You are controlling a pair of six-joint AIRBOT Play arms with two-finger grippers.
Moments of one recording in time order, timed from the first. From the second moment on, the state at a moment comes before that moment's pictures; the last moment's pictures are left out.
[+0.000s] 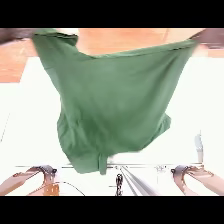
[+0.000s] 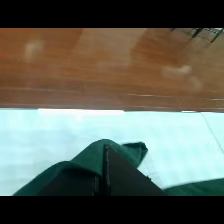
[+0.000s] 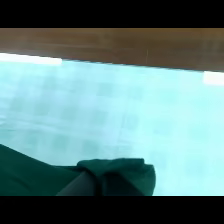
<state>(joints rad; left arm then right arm) 0.05 -1.22 1.39 0.69 -0.76 -1.19 0.04 -1.19 1.61 -1.29 1.13 1.54</state>
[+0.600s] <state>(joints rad) 0.02 -1.46 1.42 0.72 -0.89 -1.21 -0.15 -1.60 1.60 -0.89 0.98 1.53</state>
